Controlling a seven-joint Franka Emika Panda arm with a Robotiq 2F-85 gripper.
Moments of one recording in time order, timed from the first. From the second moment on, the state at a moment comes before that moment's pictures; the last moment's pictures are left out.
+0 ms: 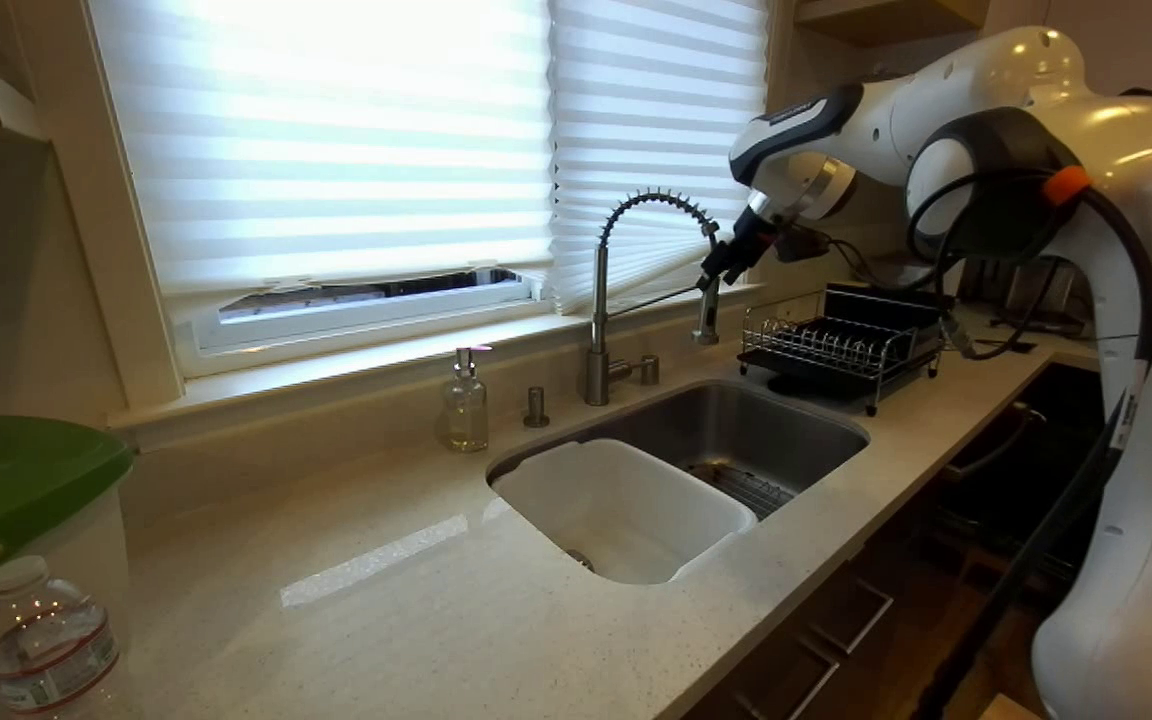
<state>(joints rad) -0.40 0.38 -0.13 -1.40 0.52 2.21 -0.92</state>
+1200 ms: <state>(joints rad) -0.43 0.52 -0.11 -1.26 0.54 2.37 -0.97</state>
